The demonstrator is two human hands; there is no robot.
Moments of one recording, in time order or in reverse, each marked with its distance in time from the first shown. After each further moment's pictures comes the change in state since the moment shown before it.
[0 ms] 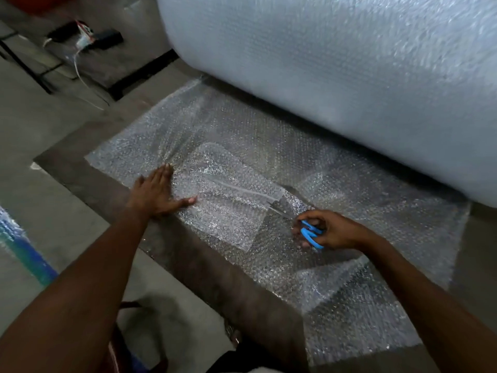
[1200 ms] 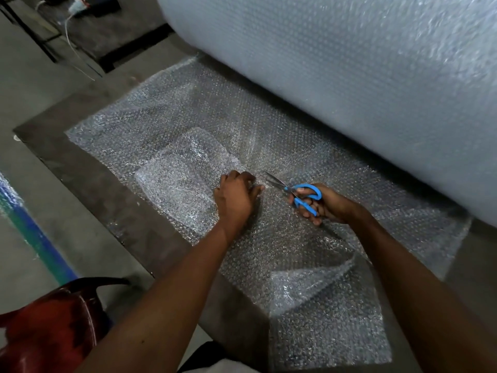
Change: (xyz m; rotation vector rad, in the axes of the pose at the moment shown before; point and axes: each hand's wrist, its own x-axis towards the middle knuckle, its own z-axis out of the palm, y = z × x) left_hand 0.003 0.280 0.046 -0.525 0.382 -0.160; right_hand 0.070 0.016 -0.075 0.408 -0.254 0.150
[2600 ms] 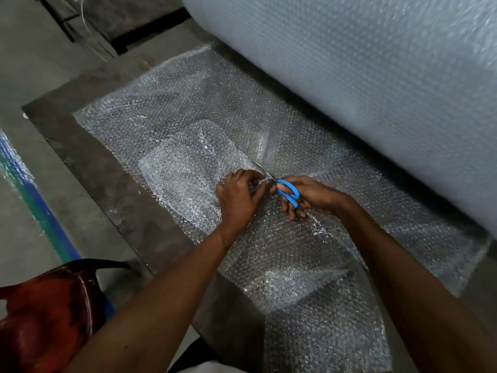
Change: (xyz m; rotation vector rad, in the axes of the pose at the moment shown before) left_hand -0.007 -0.007 0.009 -0.107 0.176 0.077; right_hand 0.050 -0.027 0.021 -0.228 -0.066 -0.032
